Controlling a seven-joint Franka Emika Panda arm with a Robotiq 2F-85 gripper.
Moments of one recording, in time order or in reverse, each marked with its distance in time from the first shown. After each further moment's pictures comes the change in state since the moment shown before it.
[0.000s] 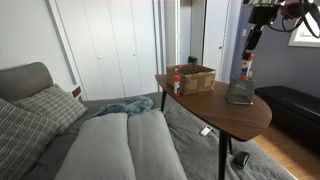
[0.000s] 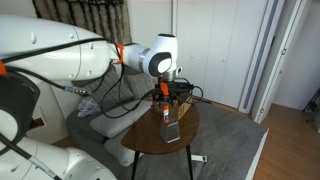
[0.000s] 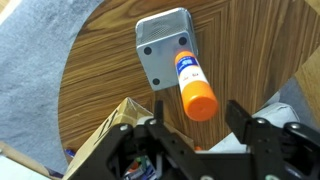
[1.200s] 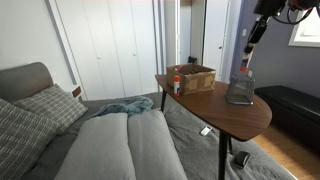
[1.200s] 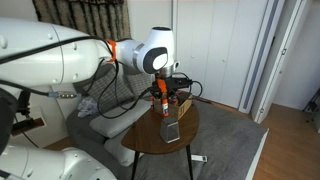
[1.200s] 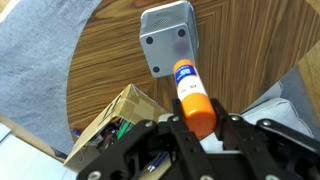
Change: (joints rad) arm 0.000 -0.081 0.002 -0.018 0.000 0.003 -0.028
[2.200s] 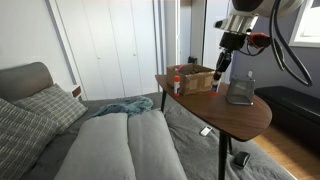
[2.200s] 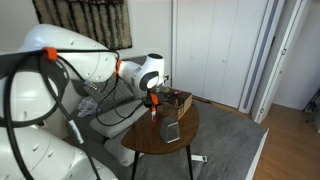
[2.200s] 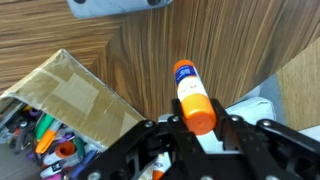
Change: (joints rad) arm 0.020 0.197 0.164 -0.097 0.193 0.247 -0.100
